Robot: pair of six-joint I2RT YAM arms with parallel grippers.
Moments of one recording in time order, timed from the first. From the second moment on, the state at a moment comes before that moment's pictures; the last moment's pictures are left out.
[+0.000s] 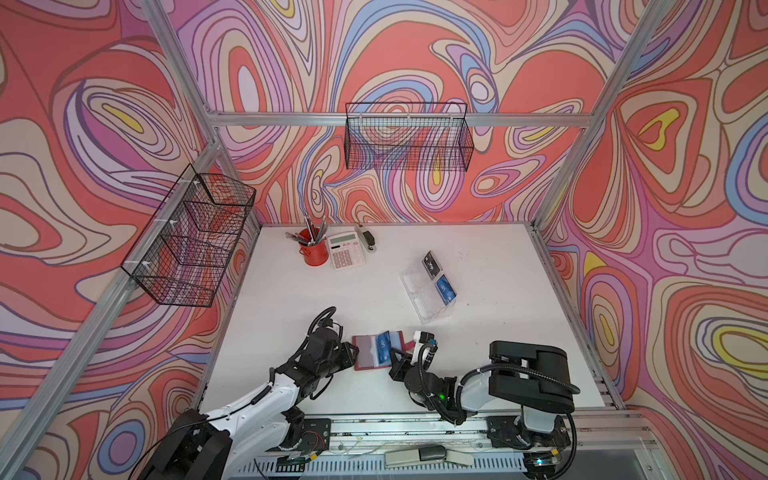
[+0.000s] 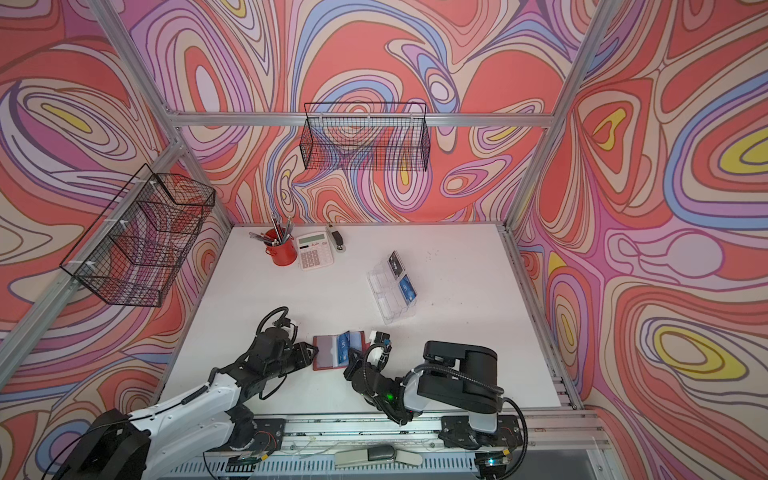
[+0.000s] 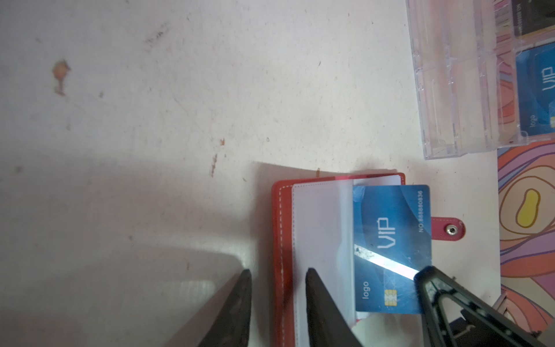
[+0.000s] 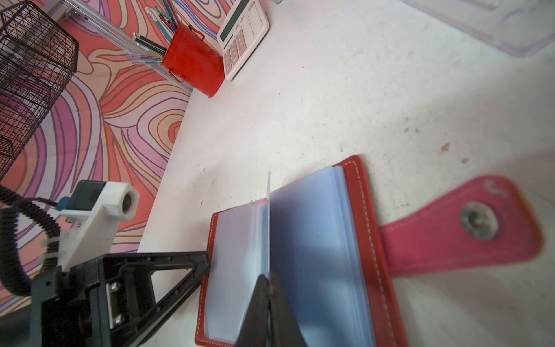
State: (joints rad) left arm -0.50 0.98 0.19 0.00 0.13 -0.84; right arm 1.30 1.85 0.48 0.93 0.66 1.20
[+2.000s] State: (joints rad) left arm -0.50 1.06 0.25 -0.07 0.08 -0.84; right arm 1.29 1.95 0.60 0.86 0.57 1.32
